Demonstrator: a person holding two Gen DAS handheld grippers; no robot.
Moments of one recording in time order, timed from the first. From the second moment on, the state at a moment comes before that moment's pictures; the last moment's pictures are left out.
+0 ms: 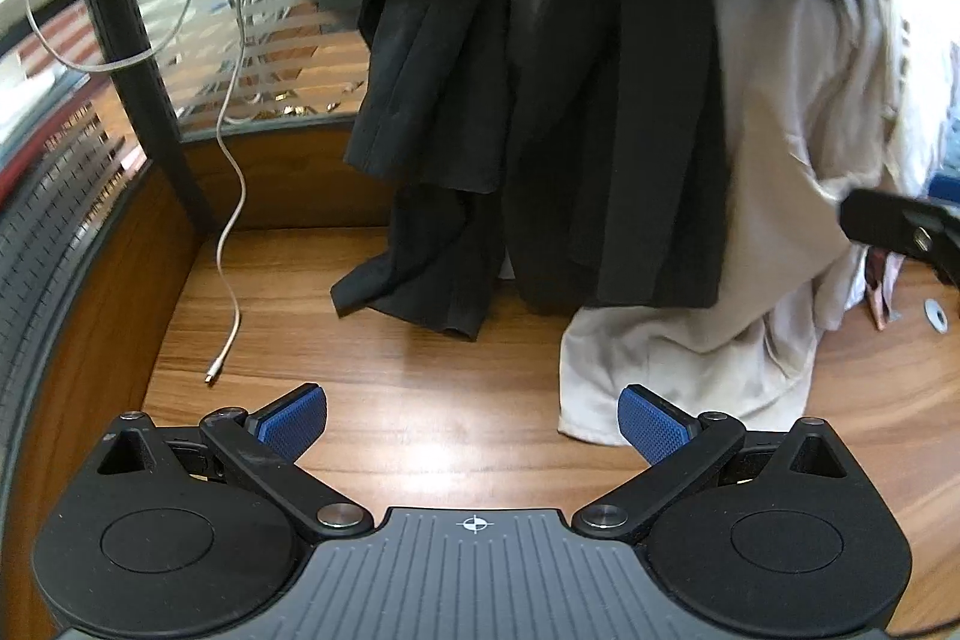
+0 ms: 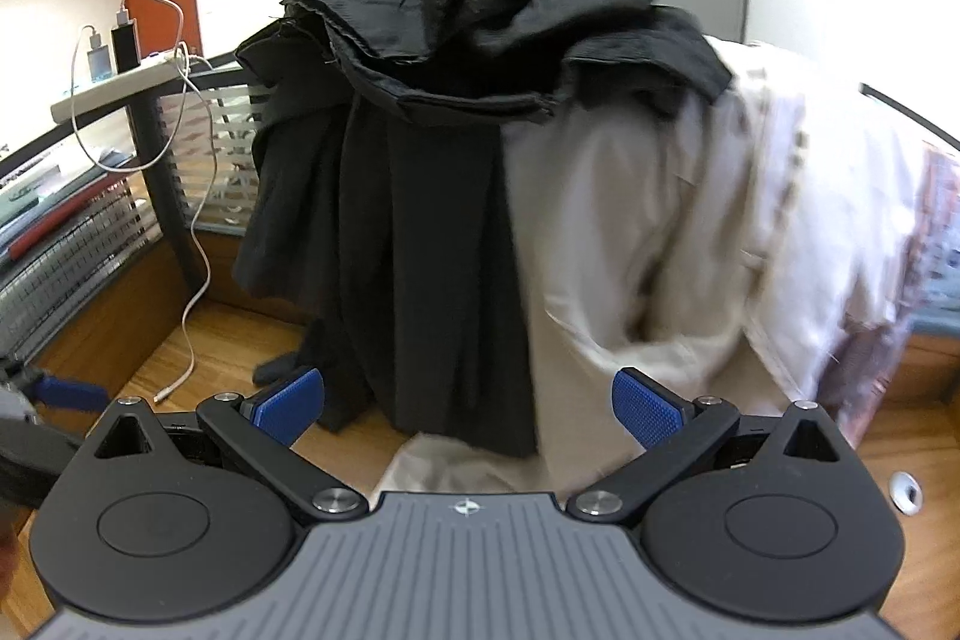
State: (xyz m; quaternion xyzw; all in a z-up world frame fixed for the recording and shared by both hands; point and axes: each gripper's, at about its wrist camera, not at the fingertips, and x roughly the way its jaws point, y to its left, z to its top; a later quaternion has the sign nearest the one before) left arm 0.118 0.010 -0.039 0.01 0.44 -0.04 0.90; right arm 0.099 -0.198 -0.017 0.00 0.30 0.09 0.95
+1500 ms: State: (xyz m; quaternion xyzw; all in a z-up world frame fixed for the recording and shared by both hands) left arm 0.122 0.038 -0.017 -0.01 0.40 -0.05 0.92; right arm 0.126 -0.204 -0.013 0.04 0.34 0.18 0.92
